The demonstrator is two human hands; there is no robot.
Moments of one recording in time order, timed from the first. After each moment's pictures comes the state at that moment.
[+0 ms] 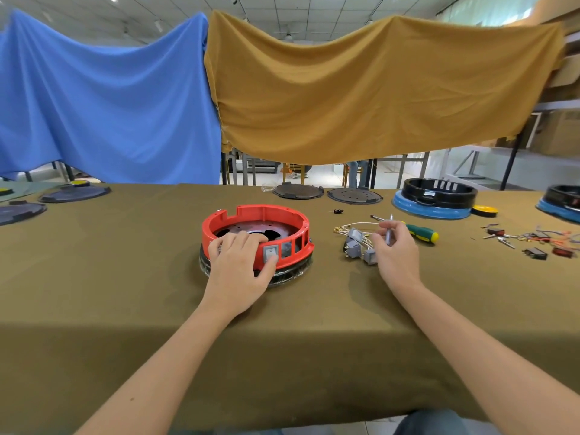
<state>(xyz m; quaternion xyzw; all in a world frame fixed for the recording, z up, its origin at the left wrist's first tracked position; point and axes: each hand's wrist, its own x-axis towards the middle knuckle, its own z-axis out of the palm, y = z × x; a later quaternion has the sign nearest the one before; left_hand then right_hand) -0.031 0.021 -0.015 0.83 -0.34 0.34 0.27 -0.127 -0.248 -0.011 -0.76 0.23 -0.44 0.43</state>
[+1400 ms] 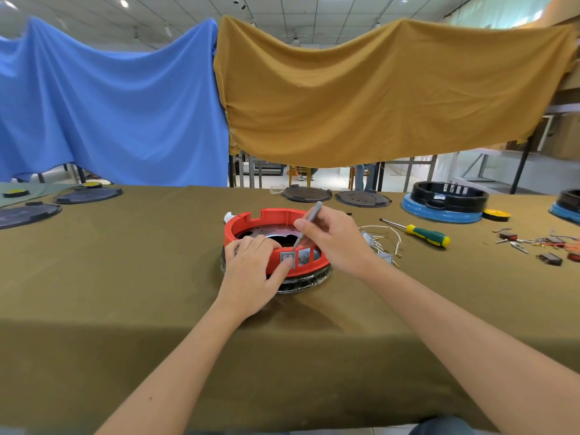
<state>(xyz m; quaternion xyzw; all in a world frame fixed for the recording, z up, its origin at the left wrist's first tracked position) -0.027 0.022 -0.015 0.82 -0.39 0.32 0.28 -0.103 -0.145 0.052 -0.85 -0.05 -0.28 0.44</state>
